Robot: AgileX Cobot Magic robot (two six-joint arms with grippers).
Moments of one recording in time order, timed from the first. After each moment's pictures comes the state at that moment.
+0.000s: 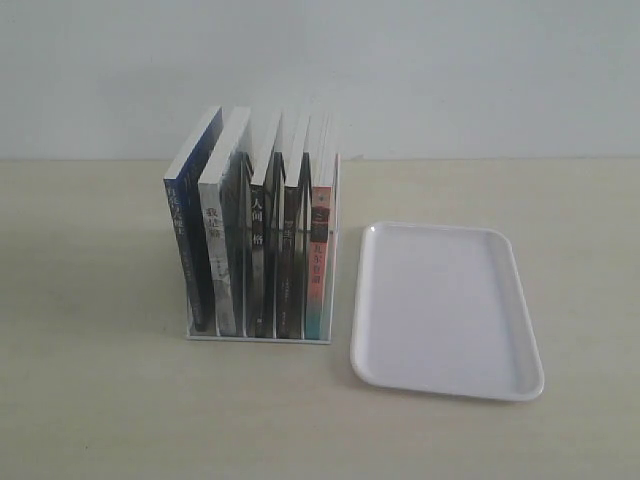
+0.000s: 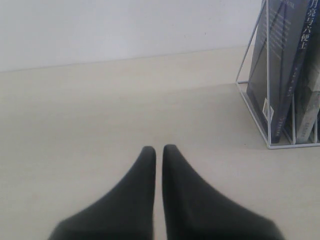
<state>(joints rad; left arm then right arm) -0.02 0.00 0.00 -0.02 0.33 0.10 0.05 0.21 -0.28 0.10 0.19 -0.04</state>
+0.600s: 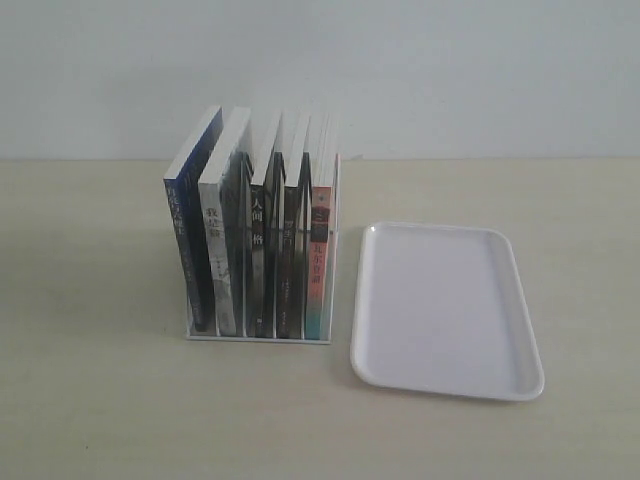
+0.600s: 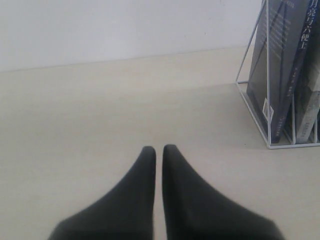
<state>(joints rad) -0.02 0.00 0.00 -0.02 0.33 0.10 0.05 0.29 -0.29 0.10 0.10 -0.01</state>
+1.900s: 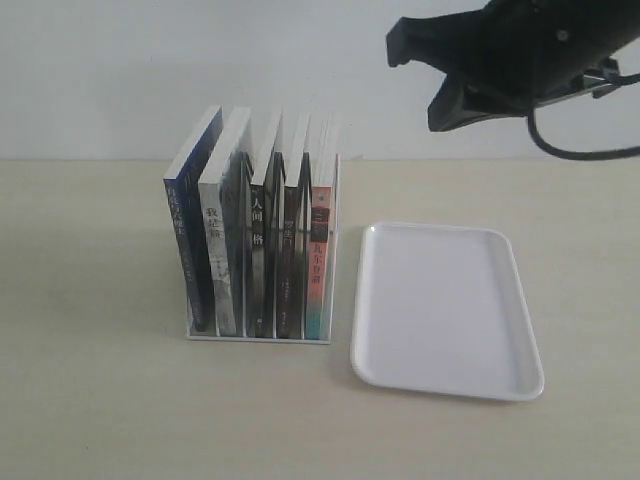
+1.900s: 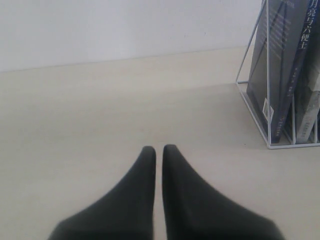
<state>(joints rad) -0.02 0.00 0.00 -0.02 0.33 0.10 0.48 1.44 -1.33 0.15 0.82 0.19</state>
